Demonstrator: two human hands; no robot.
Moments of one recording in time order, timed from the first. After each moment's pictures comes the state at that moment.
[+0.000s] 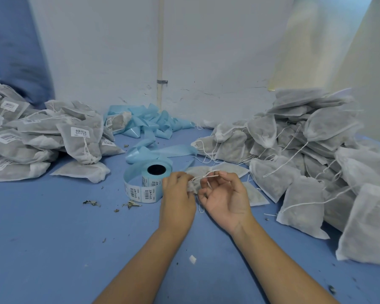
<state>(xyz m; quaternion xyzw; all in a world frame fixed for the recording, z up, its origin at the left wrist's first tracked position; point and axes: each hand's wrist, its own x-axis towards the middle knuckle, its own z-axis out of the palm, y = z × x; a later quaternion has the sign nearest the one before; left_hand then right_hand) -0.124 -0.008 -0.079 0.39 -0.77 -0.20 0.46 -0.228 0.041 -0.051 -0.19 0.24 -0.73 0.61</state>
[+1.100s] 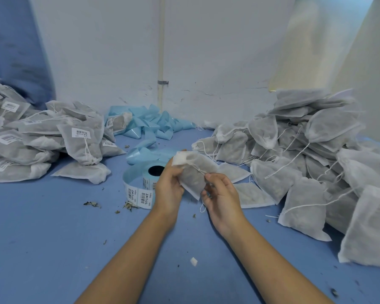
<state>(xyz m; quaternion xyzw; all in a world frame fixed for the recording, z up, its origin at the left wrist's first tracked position) -0.114 -0.011 -0.039 0.14 -0.41 -0.73 0.53 -0.212 0.033 -0.055 -0.21 0.41 -0.77 0.44</state>
